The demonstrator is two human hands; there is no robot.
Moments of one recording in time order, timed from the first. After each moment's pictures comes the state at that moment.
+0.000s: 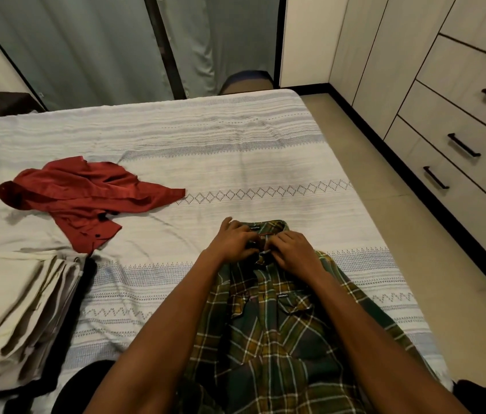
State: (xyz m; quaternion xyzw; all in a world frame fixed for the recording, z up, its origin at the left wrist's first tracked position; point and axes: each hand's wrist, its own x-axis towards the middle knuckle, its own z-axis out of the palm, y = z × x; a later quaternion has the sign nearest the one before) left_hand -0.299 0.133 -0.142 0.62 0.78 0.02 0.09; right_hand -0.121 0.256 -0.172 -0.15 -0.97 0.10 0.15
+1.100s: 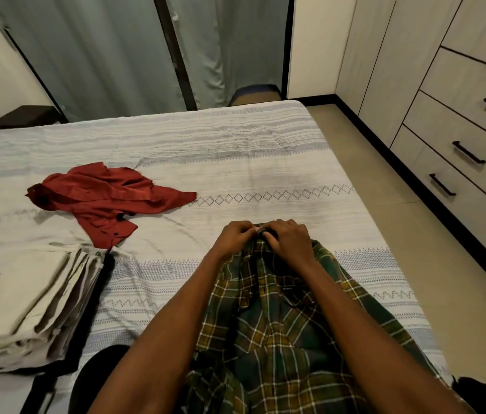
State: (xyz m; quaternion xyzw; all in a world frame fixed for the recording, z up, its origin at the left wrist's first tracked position) left_hand -0.286 0.111 -0.114 0.43 0.78 0.37 0.24; right_hand -0.140 0.227 -0.130 -0.24 -0.93 0.14 0.22
